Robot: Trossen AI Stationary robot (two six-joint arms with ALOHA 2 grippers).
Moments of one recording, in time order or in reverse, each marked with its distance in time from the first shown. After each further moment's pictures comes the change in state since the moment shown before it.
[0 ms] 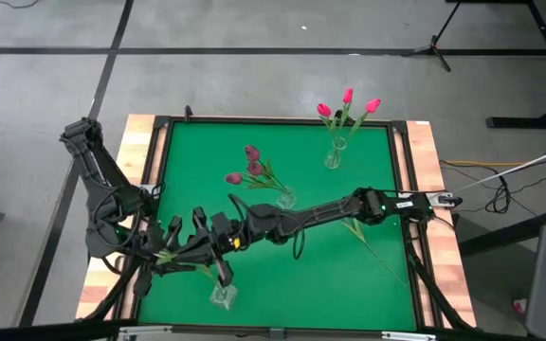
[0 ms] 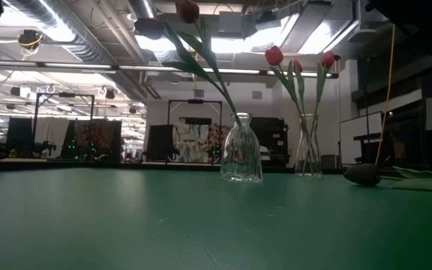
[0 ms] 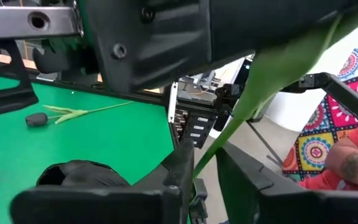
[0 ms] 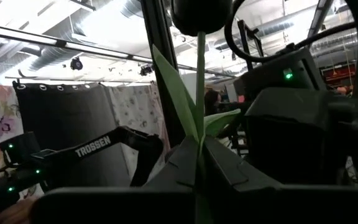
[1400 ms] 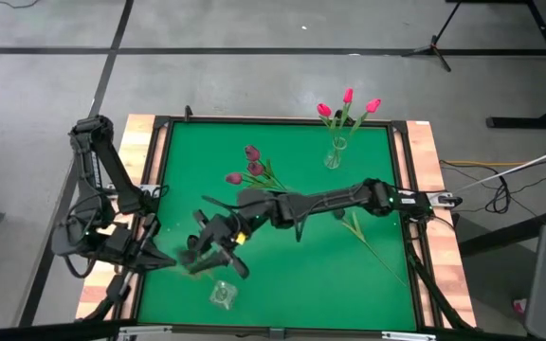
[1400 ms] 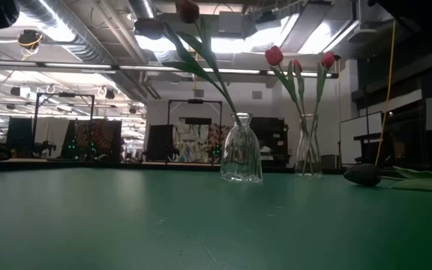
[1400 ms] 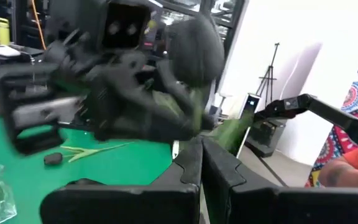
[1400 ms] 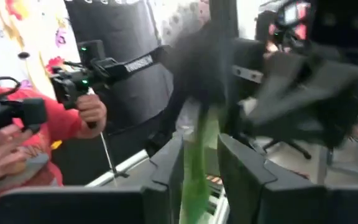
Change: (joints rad) left arm -0.245 -0.002 0.001 0.233 -0.358 0.236; right arm -0.054 -0.094 0.000 -0.418 -0.343 -0.134
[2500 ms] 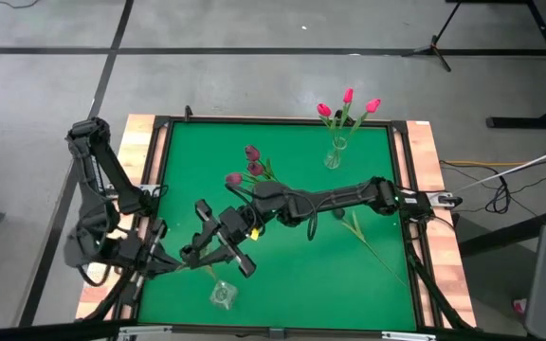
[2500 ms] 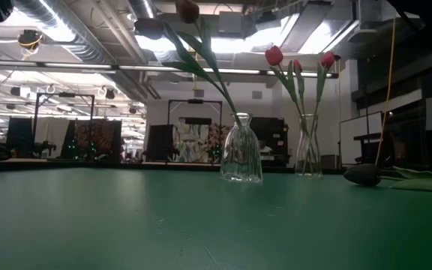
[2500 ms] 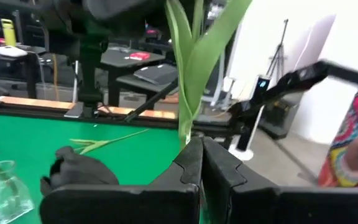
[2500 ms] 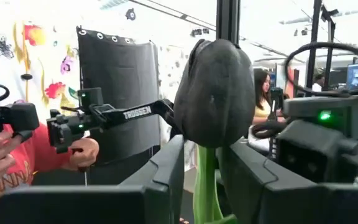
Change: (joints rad) left arm 0.057 0.049 -0.002 -0.074 0.052 -0.026; right arm 0.002 -0.054 0.004 0.165 0.037 -0.048
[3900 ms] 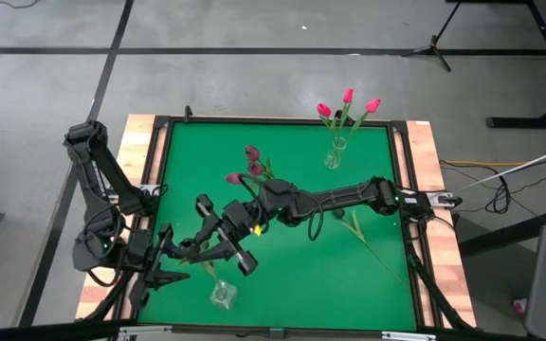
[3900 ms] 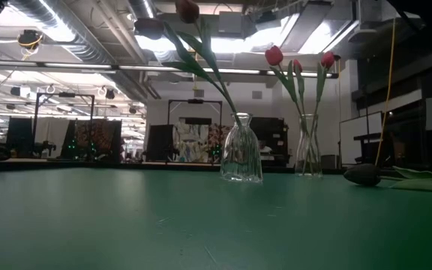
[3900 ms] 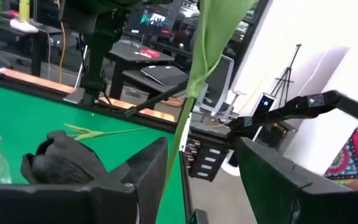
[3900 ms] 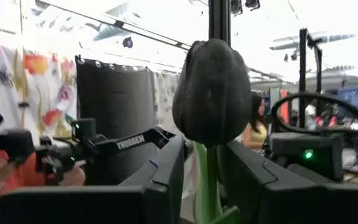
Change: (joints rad) left arm 0.049 0.059 0.000 0.086 -0.005 -0.148; right arm 0.001 0.001 0.000 0.120 0.043 0.056
